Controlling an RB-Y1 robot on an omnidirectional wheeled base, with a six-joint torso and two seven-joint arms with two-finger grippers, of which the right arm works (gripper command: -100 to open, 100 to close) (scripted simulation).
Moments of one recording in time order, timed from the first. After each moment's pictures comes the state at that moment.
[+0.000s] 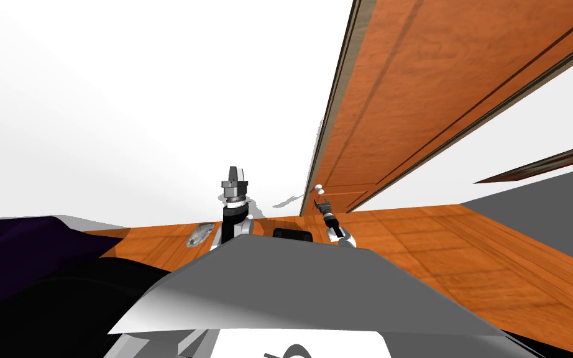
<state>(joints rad) -0.12 -0.15 -0.07 -0.63 0.28 -0.86 1.23</state>
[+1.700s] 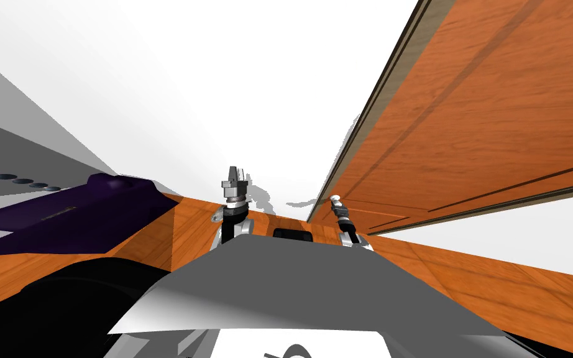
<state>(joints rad) -0.11 -0.25 -0.23 -0.55 0.18 -0.90 1.24</state>
